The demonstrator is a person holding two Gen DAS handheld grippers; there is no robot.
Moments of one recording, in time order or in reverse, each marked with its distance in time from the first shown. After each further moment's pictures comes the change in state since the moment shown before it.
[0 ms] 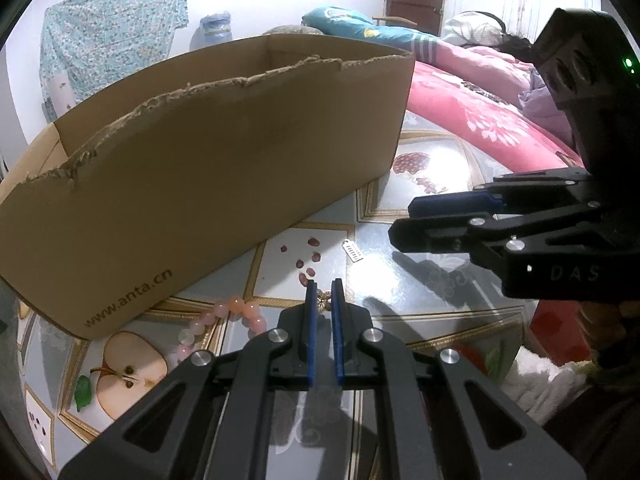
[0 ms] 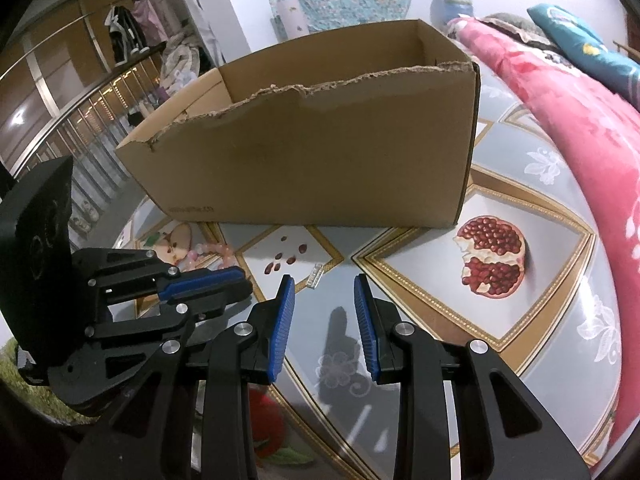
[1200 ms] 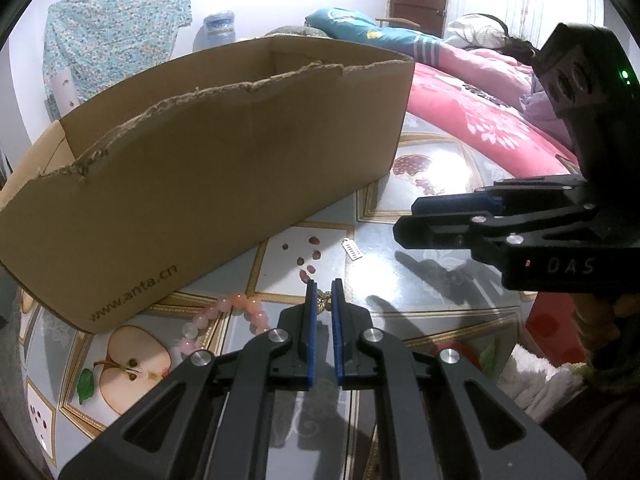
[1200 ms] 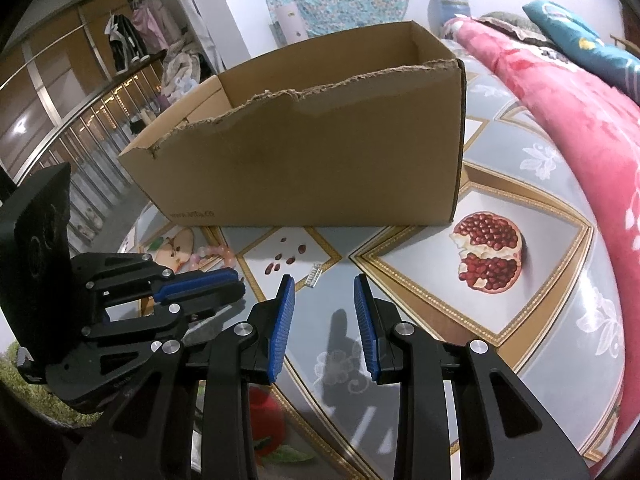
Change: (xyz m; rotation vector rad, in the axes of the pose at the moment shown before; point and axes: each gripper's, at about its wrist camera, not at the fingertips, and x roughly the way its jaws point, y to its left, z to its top) left arm -0.006 -0.001 0.000 -0.010 -0.002 0.004; right arm -0.004 -0.008 -0.004 0.019 -0.015 0.023
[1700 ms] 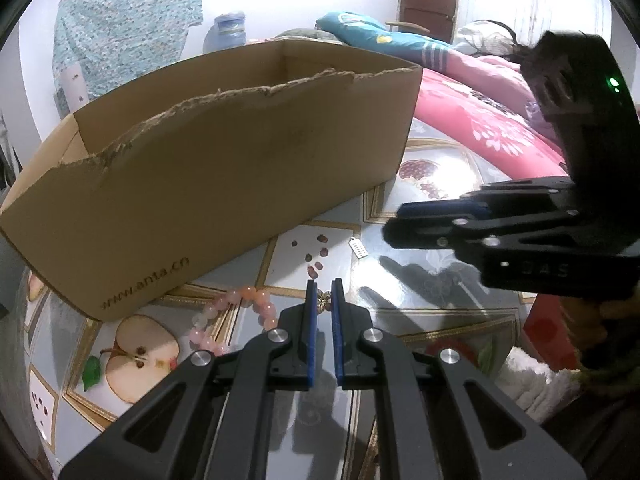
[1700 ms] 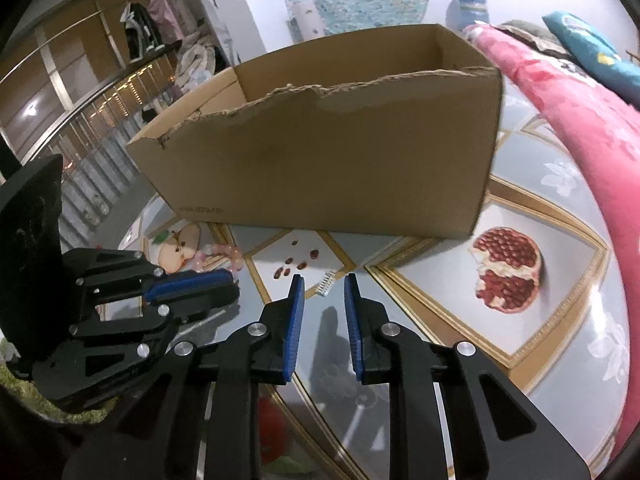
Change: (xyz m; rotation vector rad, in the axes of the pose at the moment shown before) left arm -0.008 0.003 -0.003 -0.033 -0.007 0.020; right arm 0.013 0.010 0.006 -0.064 0.006 0.029
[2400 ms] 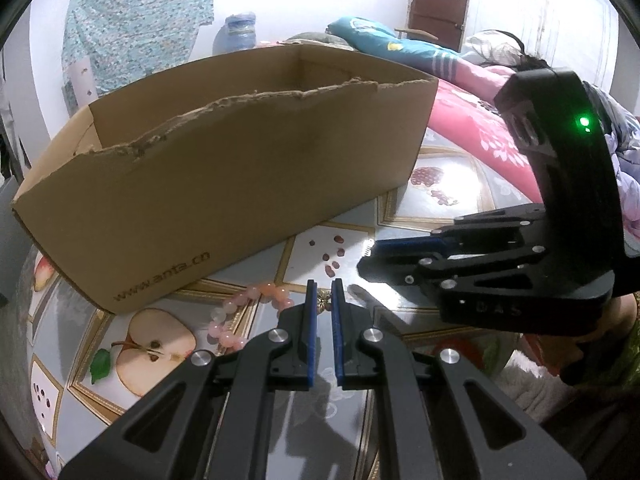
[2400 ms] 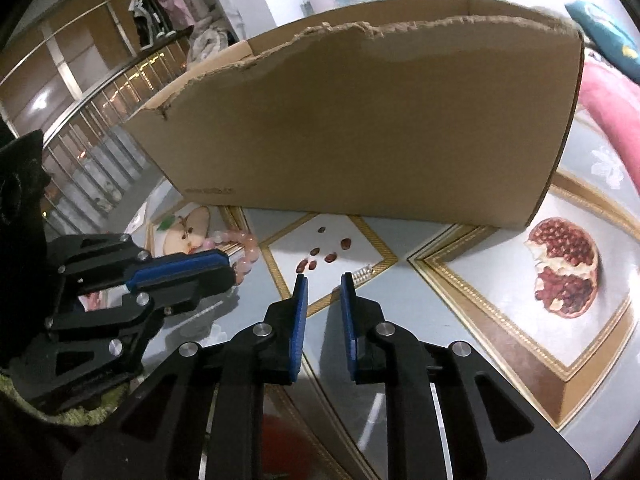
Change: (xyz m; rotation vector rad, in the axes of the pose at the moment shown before) left arm -0.007 0.012 -0.001 -0.034 -0.017 0.011; right arm 0.025 0.010 -0.003 -0.022 0.048 0.039
